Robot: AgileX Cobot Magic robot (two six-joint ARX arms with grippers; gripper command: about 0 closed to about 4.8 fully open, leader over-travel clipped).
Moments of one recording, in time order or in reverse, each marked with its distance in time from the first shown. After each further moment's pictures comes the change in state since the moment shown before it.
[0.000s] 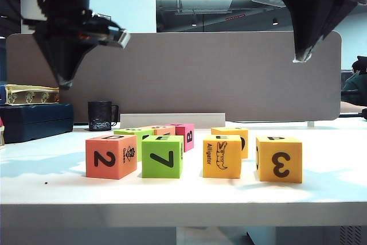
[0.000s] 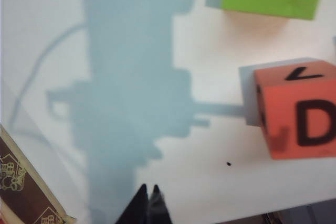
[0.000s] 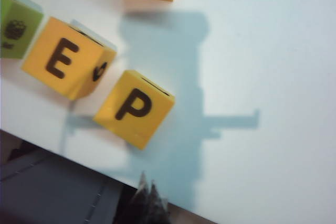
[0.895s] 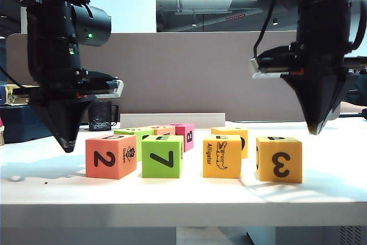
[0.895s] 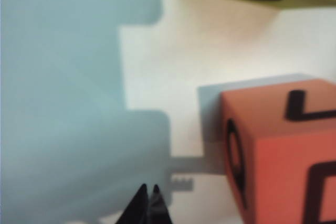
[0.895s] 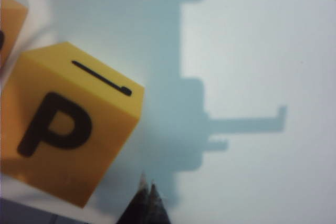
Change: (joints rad) left arm 0.062 0.001 -0.333 0.346 0.233 -0.024; right arm -0.005 0.171 -0.152 0.131 0.076 0.000
